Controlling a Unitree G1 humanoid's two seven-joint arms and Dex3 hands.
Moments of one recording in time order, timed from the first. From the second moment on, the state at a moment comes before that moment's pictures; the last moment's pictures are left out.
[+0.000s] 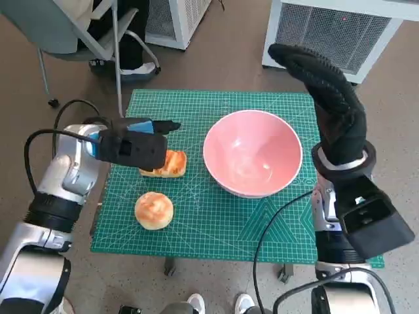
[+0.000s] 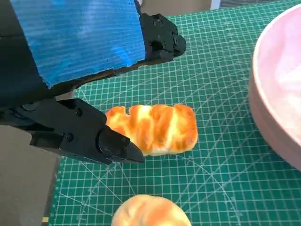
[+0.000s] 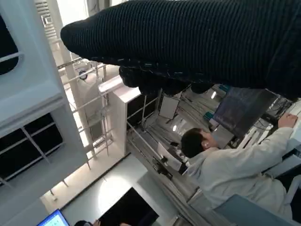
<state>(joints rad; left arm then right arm) -0.89 0.61 -0.38 0.57 0.51 0.01 -0.79 -0.76 -0.16 -0.08 0.43 0.16 -0.87 0.35</state>
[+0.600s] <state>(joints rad) -0.89 0.53 -0.43 0.73 0.55 -0.03 -0.69 -0.76 -0.16 -0.08 0.43 0.16 -0.87 0.35</state>
